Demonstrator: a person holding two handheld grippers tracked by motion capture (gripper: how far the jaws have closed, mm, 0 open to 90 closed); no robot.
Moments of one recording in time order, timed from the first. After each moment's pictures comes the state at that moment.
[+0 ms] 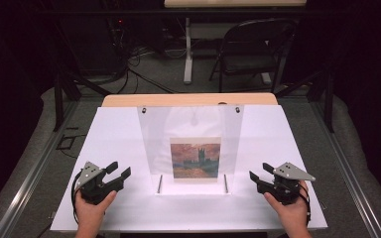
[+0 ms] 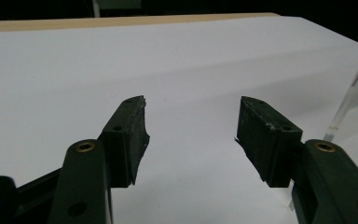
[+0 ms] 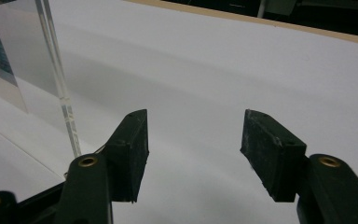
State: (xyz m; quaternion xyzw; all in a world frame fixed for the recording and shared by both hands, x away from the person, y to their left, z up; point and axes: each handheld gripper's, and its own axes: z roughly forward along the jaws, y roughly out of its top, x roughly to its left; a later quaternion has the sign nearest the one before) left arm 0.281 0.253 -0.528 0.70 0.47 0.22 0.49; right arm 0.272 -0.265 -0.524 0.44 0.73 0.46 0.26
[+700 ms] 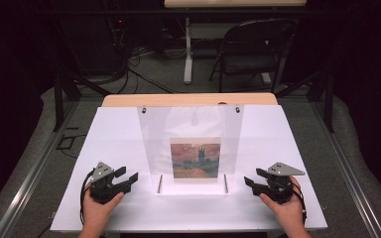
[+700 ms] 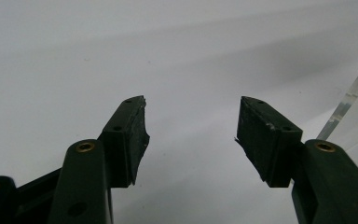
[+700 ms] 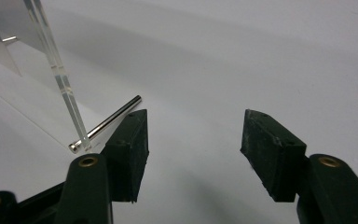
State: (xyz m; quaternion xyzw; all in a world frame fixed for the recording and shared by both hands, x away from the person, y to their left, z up) left arm 0.291 0.243 -0.542 0.74 0.47 0.18 0.44; right arm 0.284 -0.260 -0.542 0.44 0.76 0.43 0.20
